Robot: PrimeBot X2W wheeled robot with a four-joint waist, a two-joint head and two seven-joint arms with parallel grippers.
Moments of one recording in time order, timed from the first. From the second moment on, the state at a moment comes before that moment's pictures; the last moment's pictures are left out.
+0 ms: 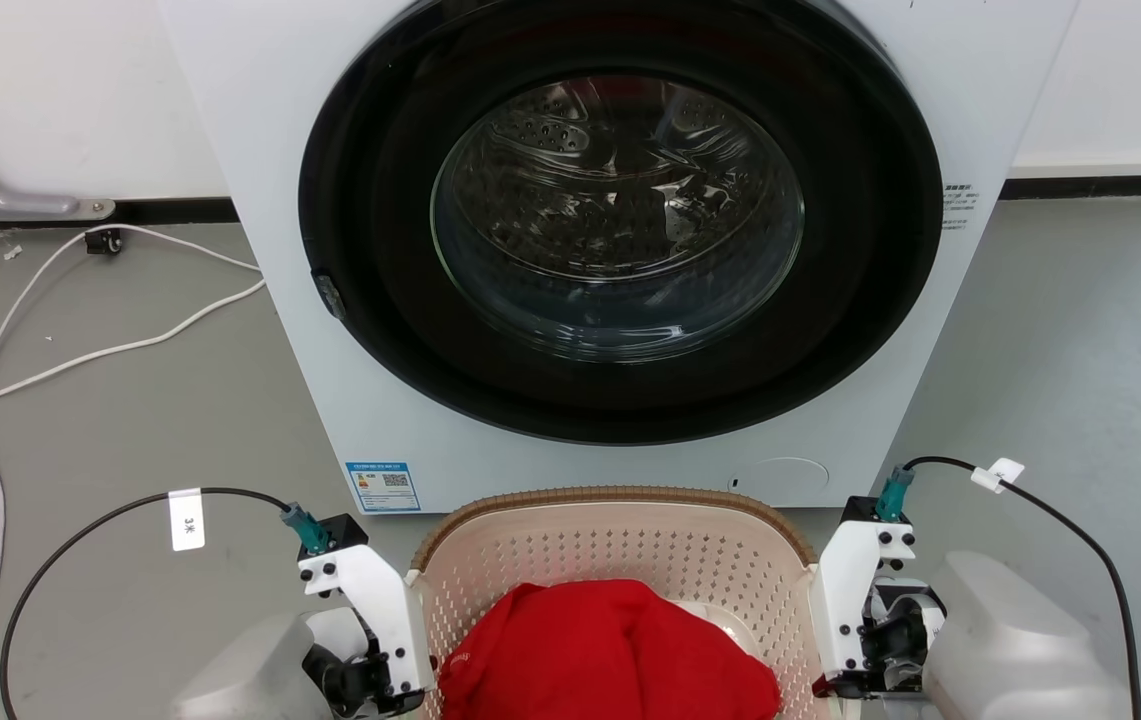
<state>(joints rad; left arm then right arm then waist) -0.65 0.19 -0.95 1.19 -1.34 -0.12 0.45 -0.71 -0.07 0.62 1.30 0.84 0.12 0.79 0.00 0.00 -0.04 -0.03</state>
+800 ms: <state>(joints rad) -0.65 0.19 -0.96 1.20 -1.36 -0.12 0.45 -0.72 -0.07 0.58 1.30 0.79 0.12 0.83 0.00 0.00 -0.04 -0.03</state>
